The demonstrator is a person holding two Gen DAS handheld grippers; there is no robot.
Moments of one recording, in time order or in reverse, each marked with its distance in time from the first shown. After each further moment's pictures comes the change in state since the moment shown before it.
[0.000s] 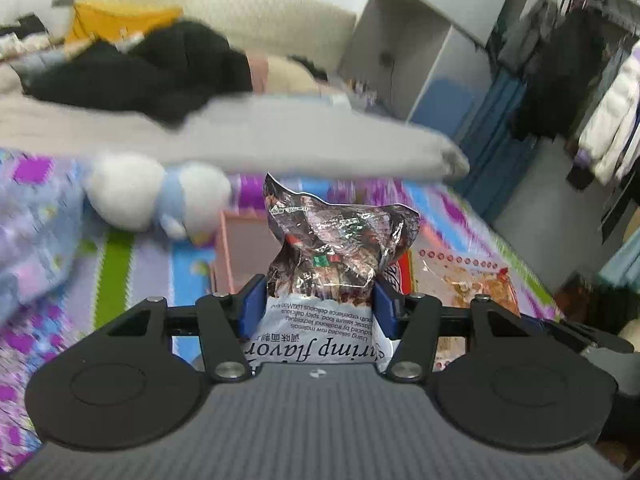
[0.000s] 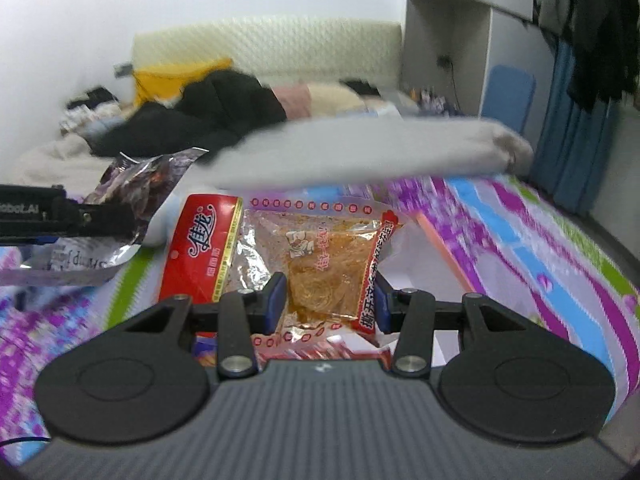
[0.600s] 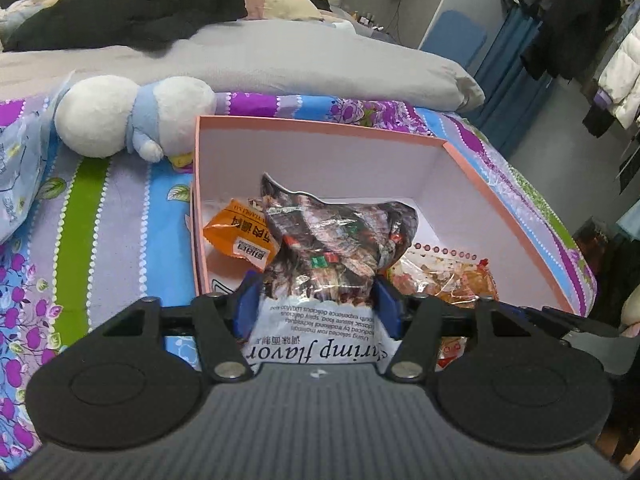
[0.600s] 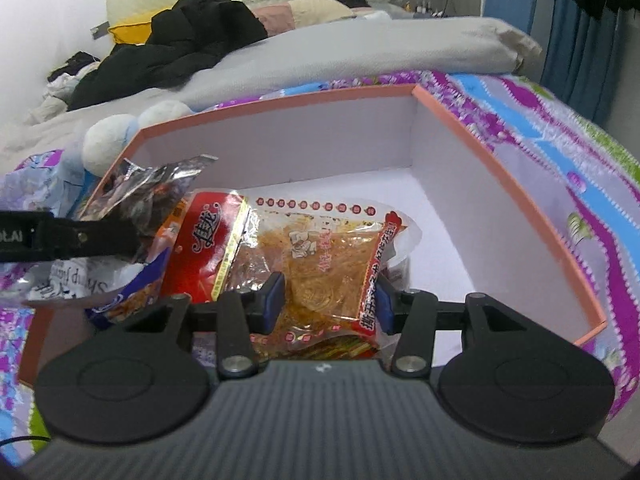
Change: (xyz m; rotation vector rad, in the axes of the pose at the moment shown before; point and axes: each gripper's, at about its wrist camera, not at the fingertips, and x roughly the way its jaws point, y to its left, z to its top) left arm 0.075 0.009 -0.043 0.026 0.172 0.029; right arm 0.064 -0.024 -0.047 0.101 0.187 0.052
